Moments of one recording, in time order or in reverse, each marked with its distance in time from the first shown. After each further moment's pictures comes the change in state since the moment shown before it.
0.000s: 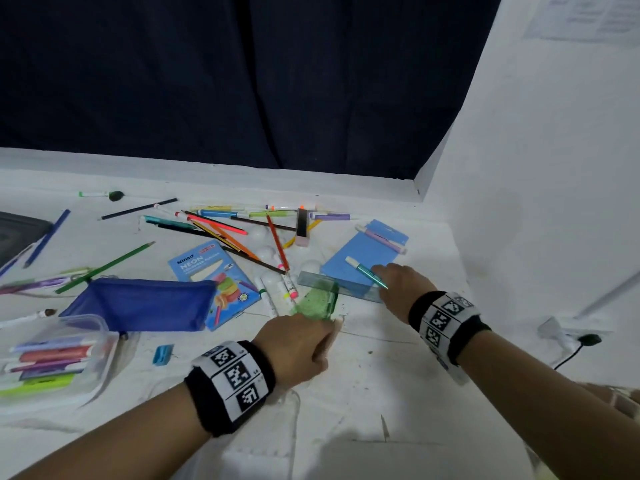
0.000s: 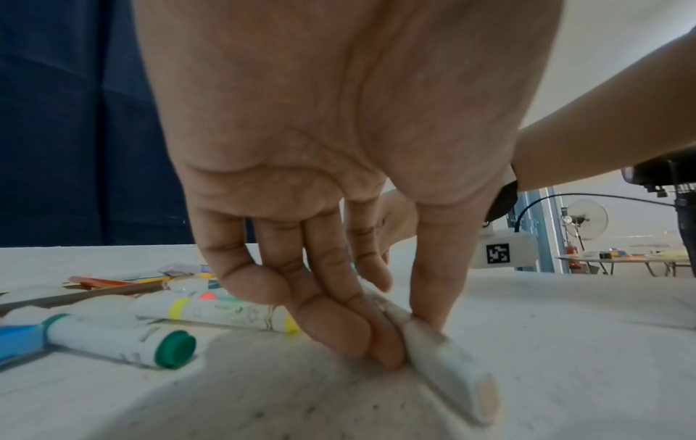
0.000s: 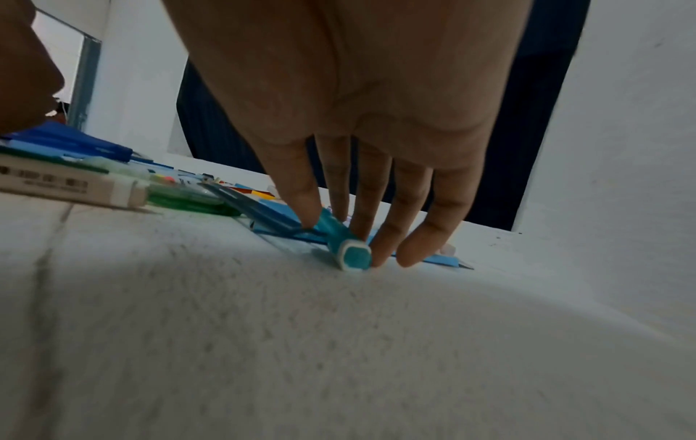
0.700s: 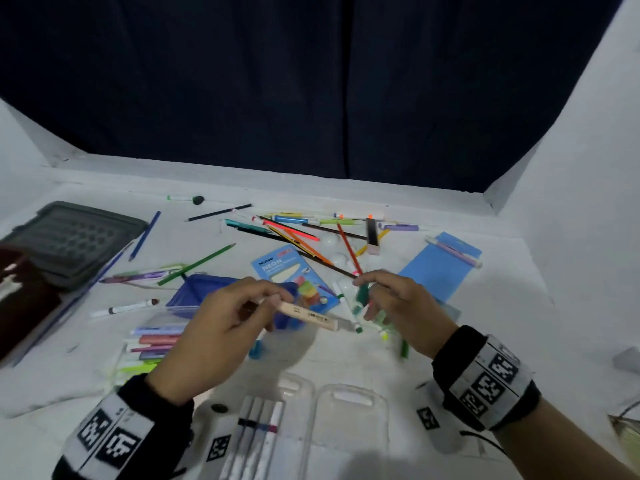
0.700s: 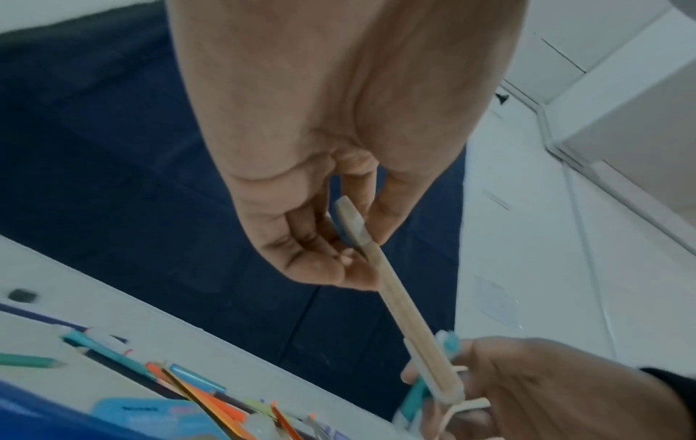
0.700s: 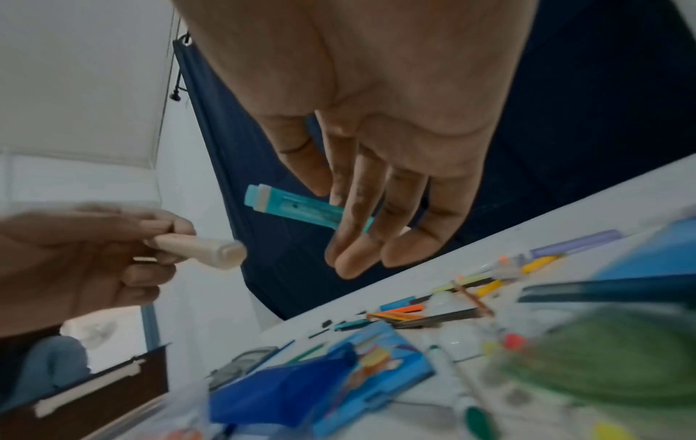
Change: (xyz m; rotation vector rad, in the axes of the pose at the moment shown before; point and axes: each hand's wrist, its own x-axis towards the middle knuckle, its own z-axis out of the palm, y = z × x) left_hand -0.151 -0.104 -0.058 -0.806 0.677 -0.085; right_hand -0.054 -0.163 -0.029 0.826 0.050 -0.208
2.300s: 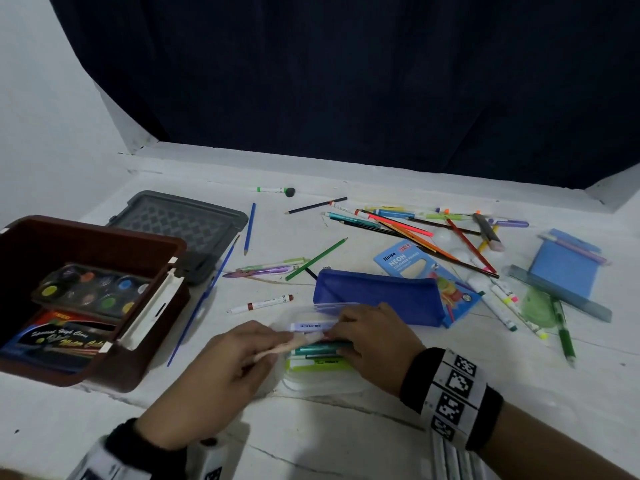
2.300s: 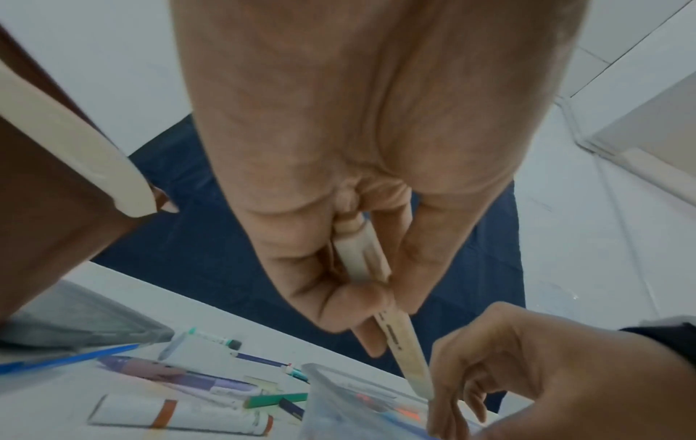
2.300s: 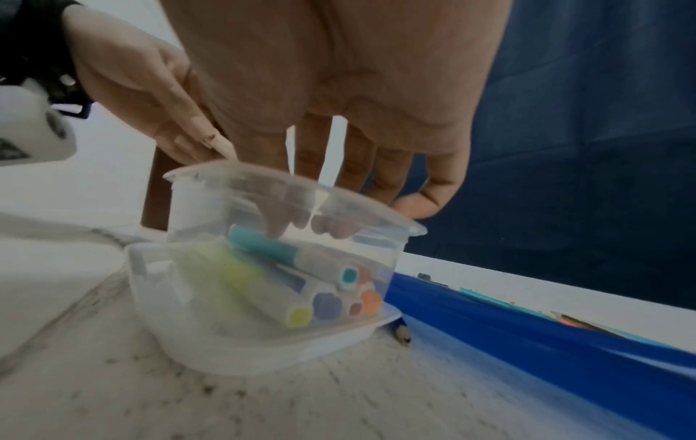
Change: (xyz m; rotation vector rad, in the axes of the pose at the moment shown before) left_hand -0.090 -0.148 -0.219 0.212 -0.198 -0.059; right_hand 0.053 -0.114 0.262 -0.795 -0.238 -0.351
